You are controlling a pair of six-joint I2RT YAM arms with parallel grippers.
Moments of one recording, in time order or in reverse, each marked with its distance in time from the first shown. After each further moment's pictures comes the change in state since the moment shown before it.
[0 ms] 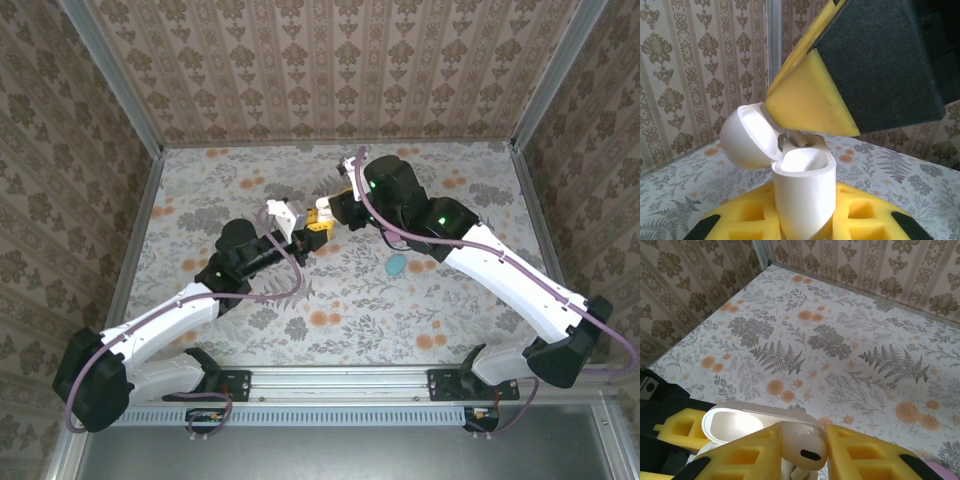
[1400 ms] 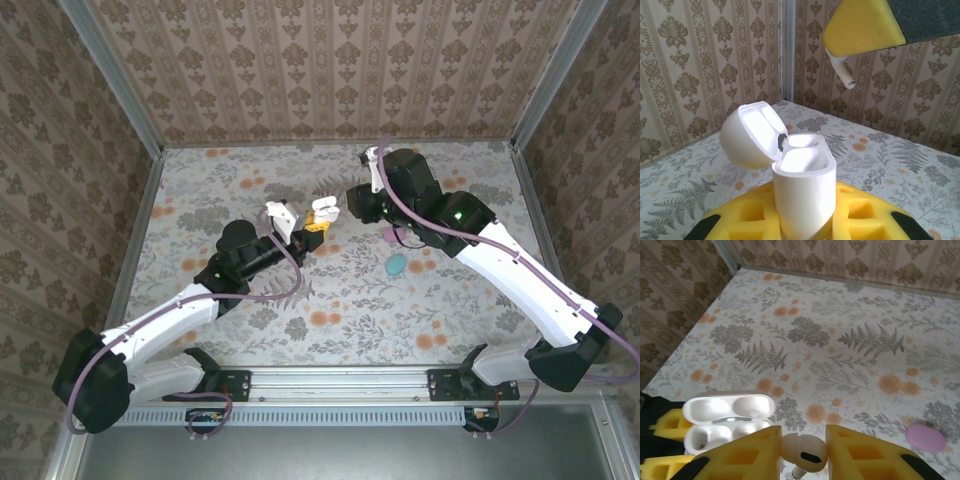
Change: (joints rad) left arm 0.017 -0.001 -0.019 -0.031 -0.031 0.023; right arm -0.043 -0.023 0.060 -0.123 0.040 0.148
